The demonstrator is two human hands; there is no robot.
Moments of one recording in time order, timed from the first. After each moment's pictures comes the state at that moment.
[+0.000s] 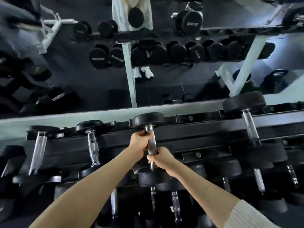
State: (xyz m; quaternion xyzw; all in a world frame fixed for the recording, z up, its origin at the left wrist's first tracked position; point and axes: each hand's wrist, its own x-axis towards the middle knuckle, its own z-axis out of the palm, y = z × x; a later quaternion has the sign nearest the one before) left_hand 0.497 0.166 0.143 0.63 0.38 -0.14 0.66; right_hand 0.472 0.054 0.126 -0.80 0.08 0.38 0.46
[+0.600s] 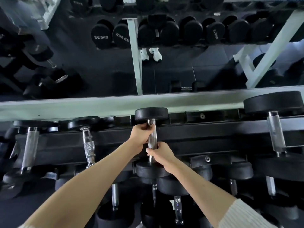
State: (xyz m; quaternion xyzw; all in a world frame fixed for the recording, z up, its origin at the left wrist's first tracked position) left_hand 0.545 0.179 0.106 0.66 0.36 -0.16 0.64; right_hand 0.516 0.074 0.083 -0.79 0.12 0.40 0.46
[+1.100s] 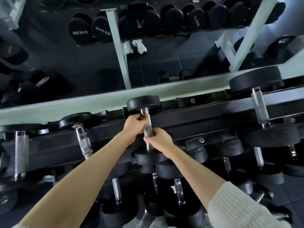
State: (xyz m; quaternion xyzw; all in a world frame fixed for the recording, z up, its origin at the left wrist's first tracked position) left_hand 0.539 0.188 0.112 0.75 0.27 -0.19 0.57; right_hand 0.509 0.075 0.101 -0.83 0.11 0.34 0.42
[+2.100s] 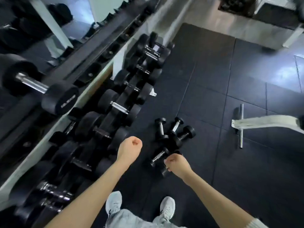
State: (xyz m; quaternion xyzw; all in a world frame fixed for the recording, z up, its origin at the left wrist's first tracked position) left_hand 0.184 -0.281 0.113 0.85 -0.19 -0.37 0.33; right_hand 0.015 -0.374 0.076 -0.66 0.54 0.13 0.50
